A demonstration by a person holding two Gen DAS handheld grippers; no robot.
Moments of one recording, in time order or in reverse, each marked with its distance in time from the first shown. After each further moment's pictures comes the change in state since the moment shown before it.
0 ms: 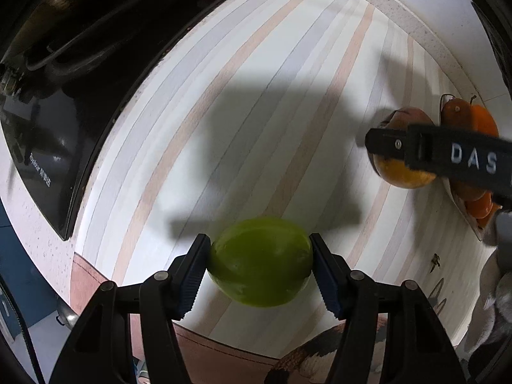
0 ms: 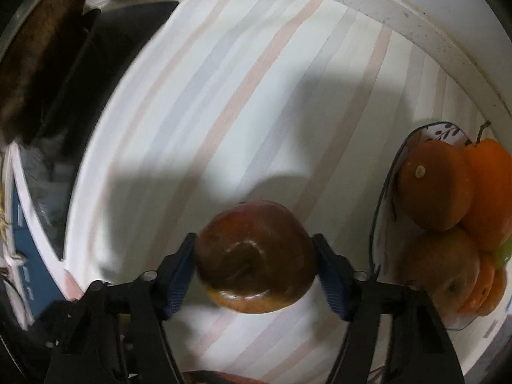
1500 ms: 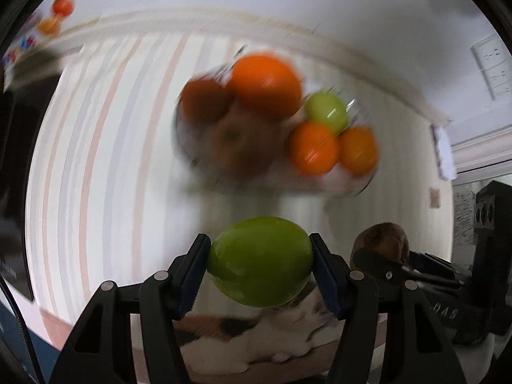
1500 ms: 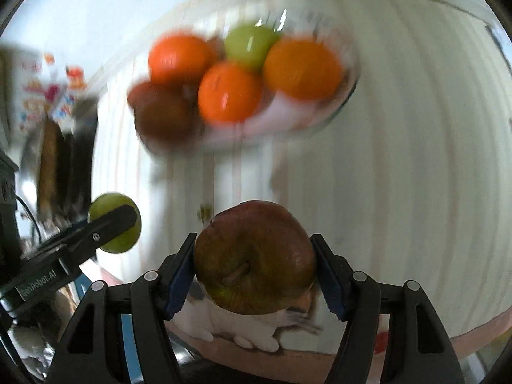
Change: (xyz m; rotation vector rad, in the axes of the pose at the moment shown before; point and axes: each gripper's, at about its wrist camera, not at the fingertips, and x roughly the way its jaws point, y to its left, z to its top) left arm -0.056 -0.236 -0.018 0.427 -0.029 -0.189; right arm -0.108 -0.285 -0.239 0.554 -0.163 0.252
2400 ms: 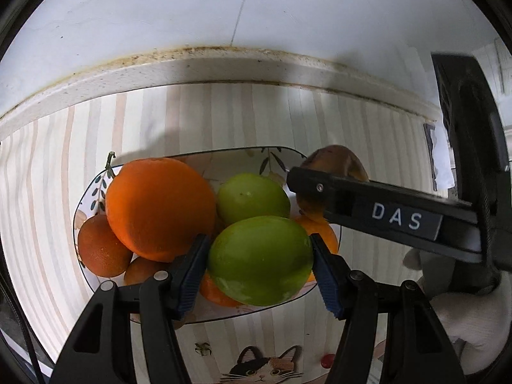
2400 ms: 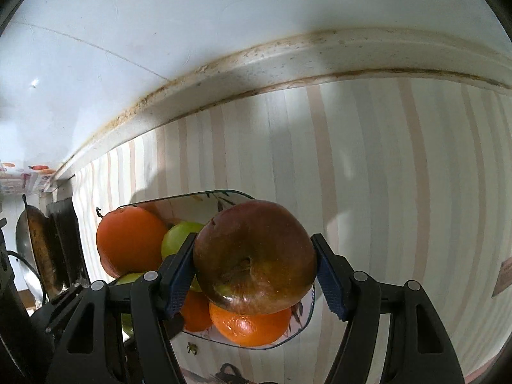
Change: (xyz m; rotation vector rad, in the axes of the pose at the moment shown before) left arm 0.075 -0.084 0.122 0.144 0.138 -0.016; right arm 0.035 -0.026 0.190 0.073 0.027 -0.049
